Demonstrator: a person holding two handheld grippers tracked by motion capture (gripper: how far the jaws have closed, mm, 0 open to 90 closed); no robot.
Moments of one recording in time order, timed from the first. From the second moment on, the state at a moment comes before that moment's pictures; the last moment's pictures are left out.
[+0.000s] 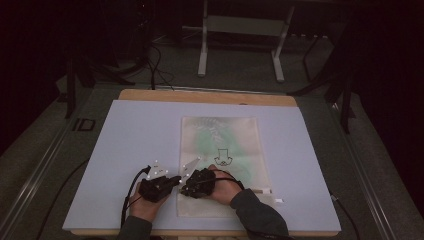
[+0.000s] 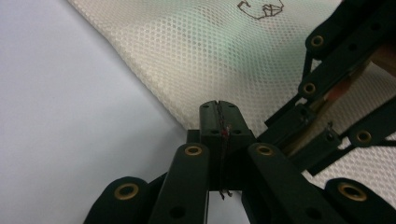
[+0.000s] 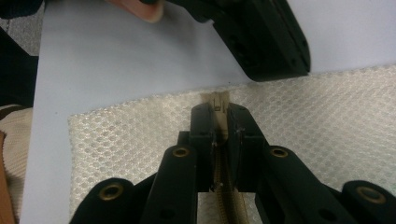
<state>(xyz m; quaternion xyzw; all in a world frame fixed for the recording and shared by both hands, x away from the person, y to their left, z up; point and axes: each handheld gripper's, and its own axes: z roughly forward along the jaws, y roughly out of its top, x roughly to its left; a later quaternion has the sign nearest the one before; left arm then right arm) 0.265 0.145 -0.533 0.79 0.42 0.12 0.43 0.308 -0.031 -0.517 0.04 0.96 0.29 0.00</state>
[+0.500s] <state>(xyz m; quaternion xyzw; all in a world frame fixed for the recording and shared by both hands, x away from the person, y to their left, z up) 0.269 0.135 -0.539 0.81 0.42 0.10 0.40 0.306 -0.030 -0.517 0.03 0.96 0.28 0.01</state>
